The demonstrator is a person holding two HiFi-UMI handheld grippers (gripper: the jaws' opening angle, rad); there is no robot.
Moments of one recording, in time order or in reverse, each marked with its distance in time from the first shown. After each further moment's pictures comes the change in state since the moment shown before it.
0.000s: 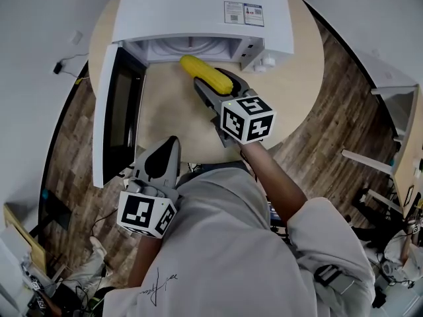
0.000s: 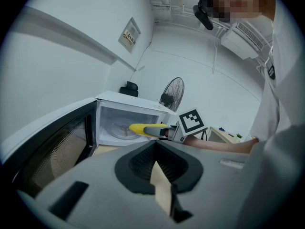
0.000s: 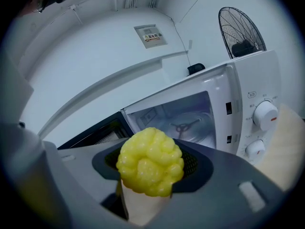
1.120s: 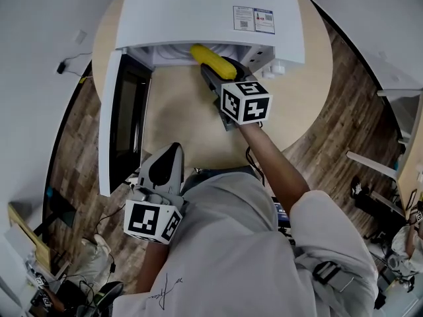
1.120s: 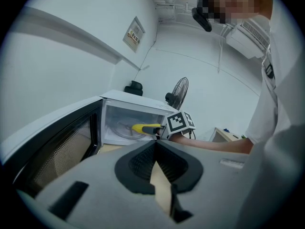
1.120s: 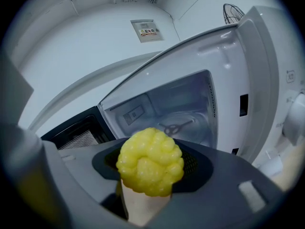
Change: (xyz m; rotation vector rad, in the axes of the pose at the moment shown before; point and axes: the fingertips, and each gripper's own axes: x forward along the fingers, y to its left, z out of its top) left arm 0.008 0.018 0.000 -0.026 0.005 0.050; right arm 0.058 -0.052 0.003 -0.027 0.023 -0.091
